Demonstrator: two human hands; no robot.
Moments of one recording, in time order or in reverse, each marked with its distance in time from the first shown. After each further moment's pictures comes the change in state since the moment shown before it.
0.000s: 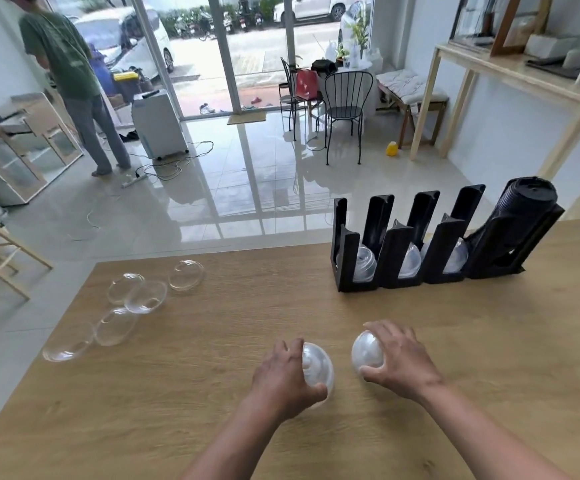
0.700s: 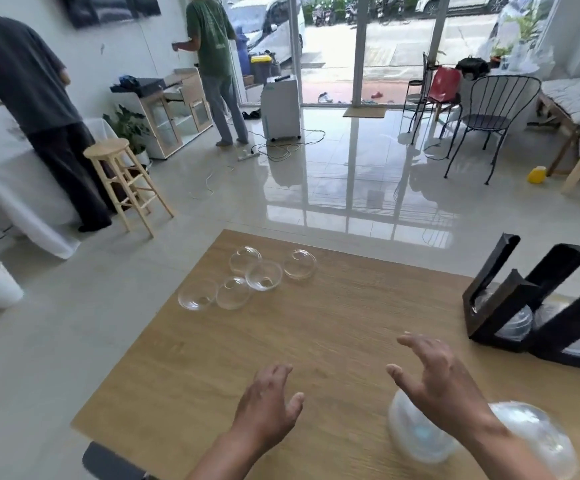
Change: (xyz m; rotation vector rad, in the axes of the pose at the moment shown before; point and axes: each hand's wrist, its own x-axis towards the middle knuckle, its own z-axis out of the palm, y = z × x) left_hand -0.065 -0.186 -0.019 -0.158 0.275 -0.266; right_hand 0.041 -0.153 0.014 0.120 0.047 -0.351
